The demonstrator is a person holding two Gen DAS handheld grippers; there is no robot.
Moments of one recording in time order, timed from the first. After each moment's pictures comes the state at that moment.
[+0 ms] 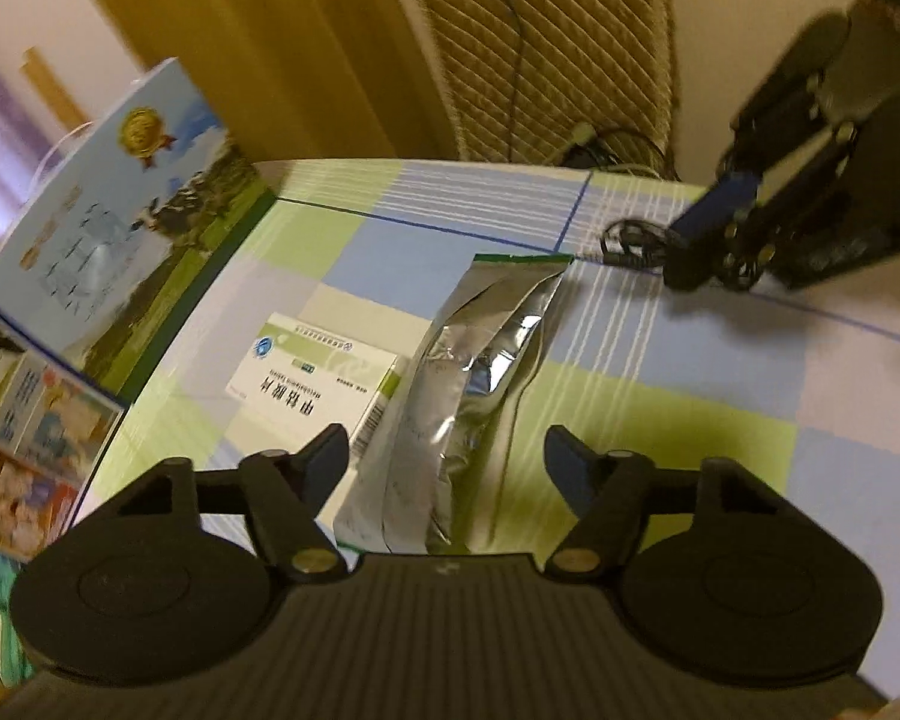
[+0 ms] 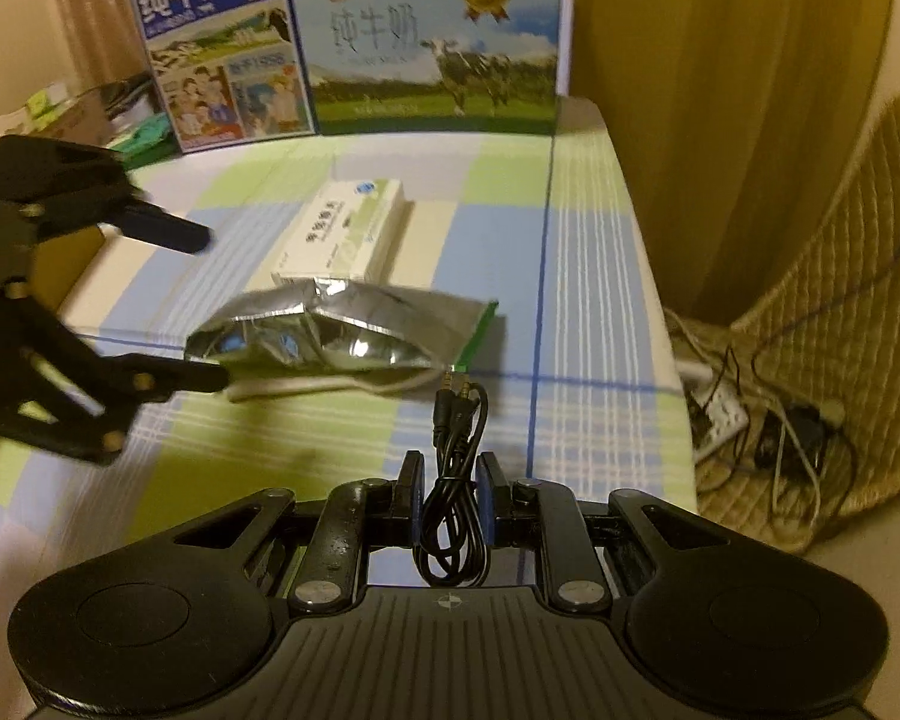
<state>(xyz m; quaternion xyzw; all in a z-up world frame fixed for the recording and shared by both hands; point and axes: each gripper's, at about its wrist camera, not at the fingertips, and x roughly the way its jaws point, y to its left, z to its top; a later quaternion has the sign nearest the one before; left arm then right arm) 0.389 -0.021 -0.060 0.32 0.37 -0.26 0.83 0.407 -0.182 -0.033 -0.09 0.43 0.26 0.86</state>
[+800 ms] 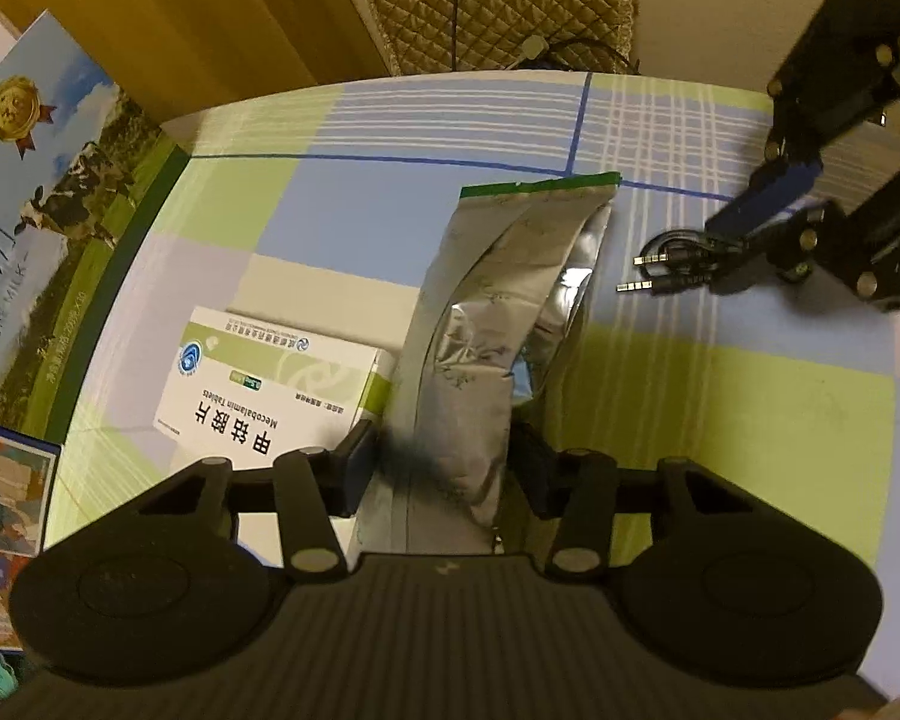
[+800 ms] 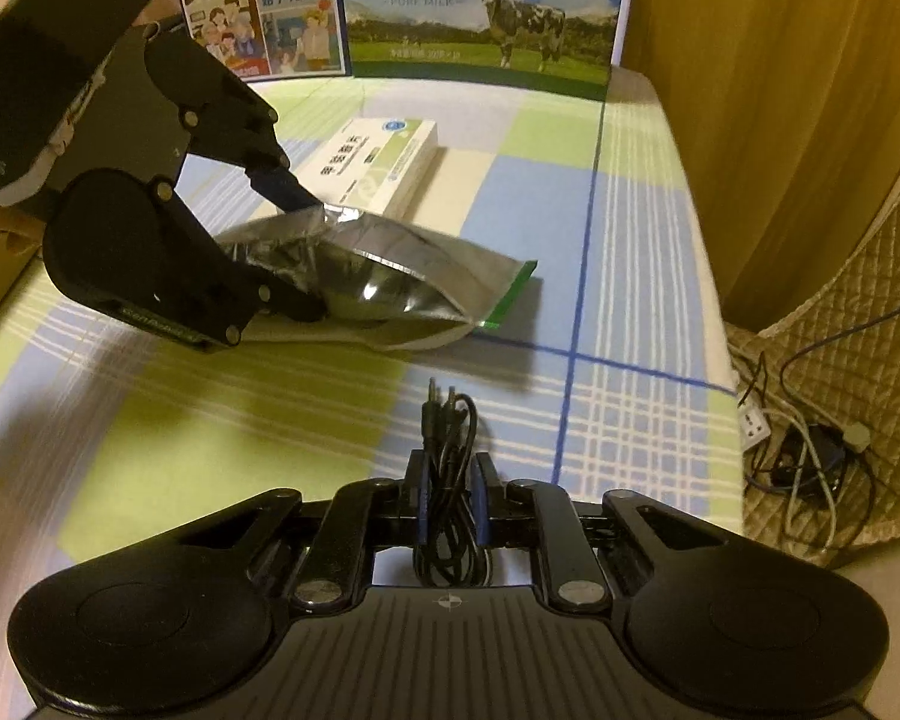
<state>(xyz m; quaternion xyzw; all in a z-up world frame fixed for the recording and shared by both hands) 0.455 -0.033 -0.113 0.36 0.43 -0.30 0.77 0.422 -0.167 -0.078 -0.14 0.45 0.28 0.84</state>
